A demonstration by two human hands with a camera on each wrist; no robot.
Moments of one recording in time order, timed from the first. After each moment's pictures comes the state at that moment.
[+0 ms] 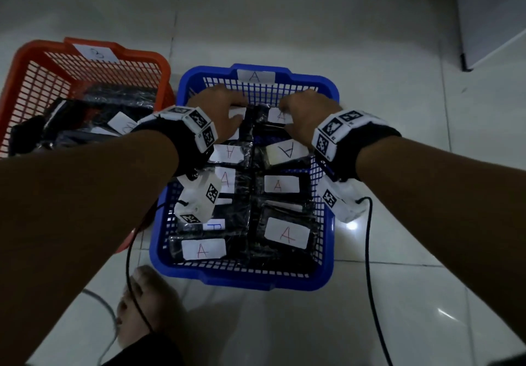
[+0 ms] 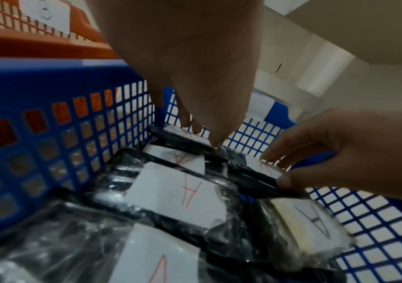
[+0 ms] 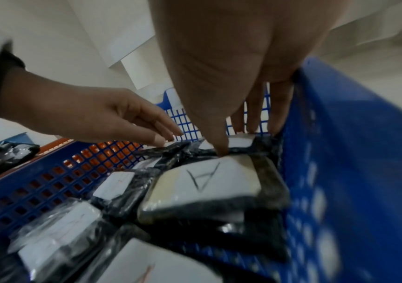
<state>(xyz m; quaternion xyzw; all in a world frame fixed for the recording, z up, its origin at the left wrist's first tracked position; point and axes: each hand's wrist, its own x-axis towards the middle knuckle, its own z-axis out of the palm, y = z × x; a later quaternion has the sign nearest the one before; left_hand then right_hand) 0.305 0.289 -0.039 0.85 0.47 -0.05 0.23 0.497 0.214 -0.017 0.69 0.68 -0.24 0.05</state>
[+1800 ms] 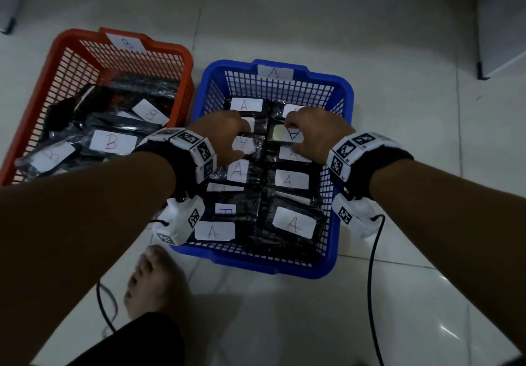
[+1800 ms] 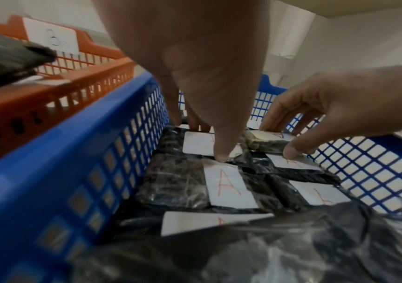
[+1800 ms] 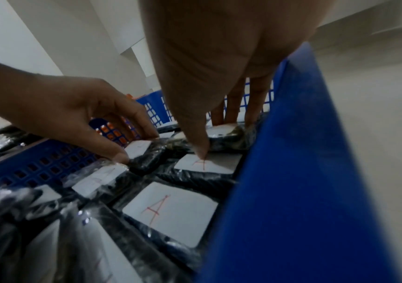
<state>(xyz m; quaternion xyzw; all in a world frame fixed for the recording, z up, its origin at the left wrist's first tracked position) 0.274 0.241 -0.019 0.88 0.40 -0.16 0.20 0.488 0.182 -0.024 0.64 0.73 -0.24 0.04</state>
